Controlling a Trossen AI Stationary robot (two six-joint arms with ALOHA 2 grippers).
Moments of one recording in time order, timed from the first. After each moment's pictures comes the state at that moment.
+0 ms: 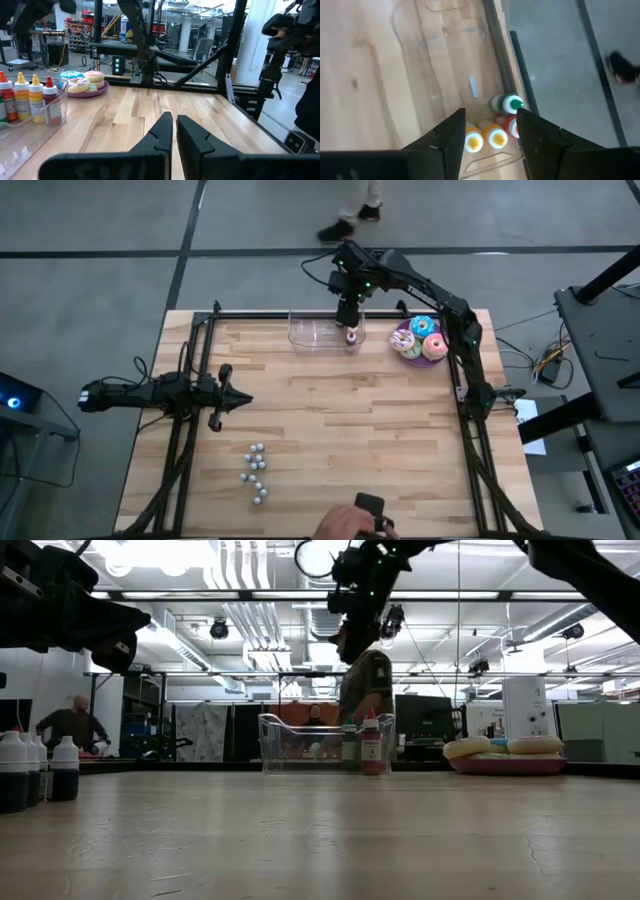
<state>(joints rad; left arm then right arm) -0.05 0.00 0.01 0.02 0.02 -0.11 -0.57 2.10 2.28 -1.25 -0.03 -0.33</state>
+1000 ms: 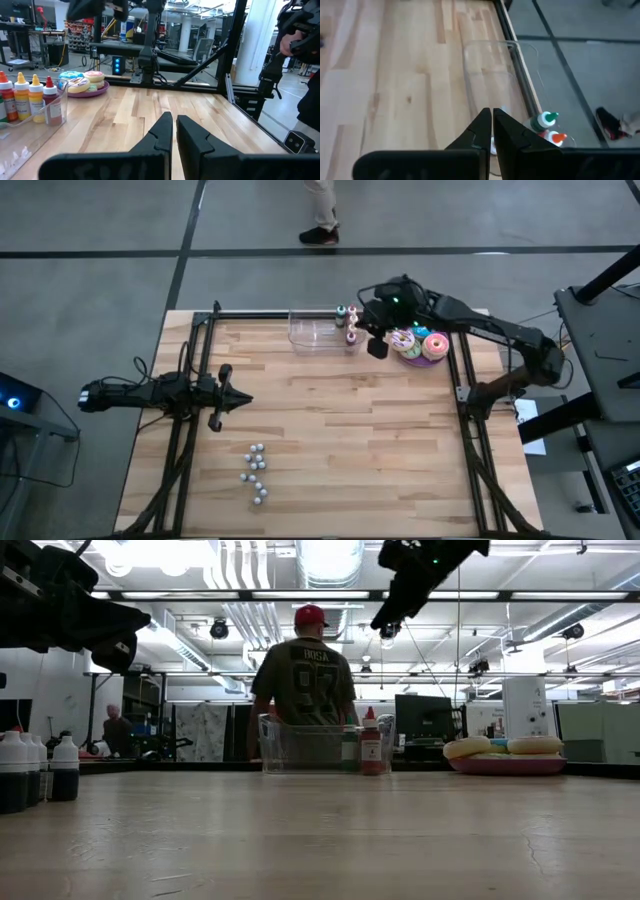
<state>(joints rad) -0.05 0.00 0.01 0.02 0.02 -0.11 -0.46 1.41 1.31 -0.58 -0.11 -0.31</state>
